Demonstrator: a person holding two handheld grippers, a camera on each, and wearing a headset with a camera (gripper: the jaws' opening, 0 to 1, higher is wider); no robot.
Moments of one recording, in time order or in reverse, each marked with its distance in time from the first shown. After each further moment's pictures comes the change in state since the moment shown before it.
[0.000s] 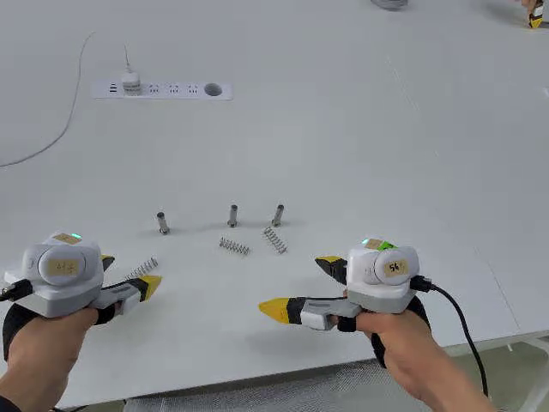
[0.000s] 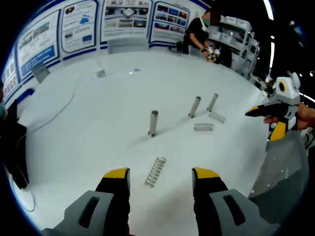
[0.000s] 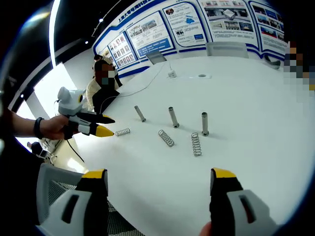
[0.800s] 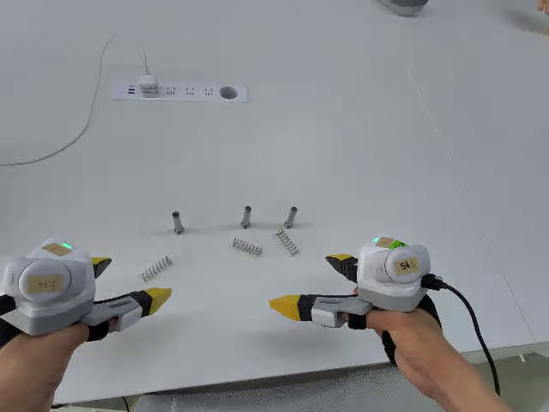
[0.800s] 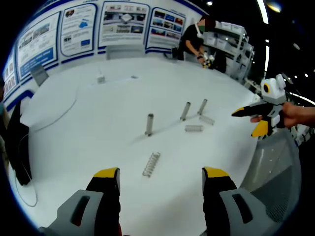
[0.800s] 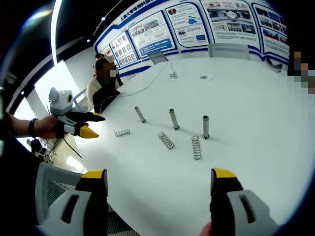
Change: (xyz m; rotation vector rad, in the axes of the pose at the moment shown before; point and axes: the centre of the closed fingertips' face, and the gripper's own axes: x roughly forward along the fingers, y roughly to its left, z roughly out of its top) left arm -0.033 -0.005 -0.002 -0.001 -0.044 -0.042; right arm 0.004 0.000 0.005 -0.021 0.003 0.001
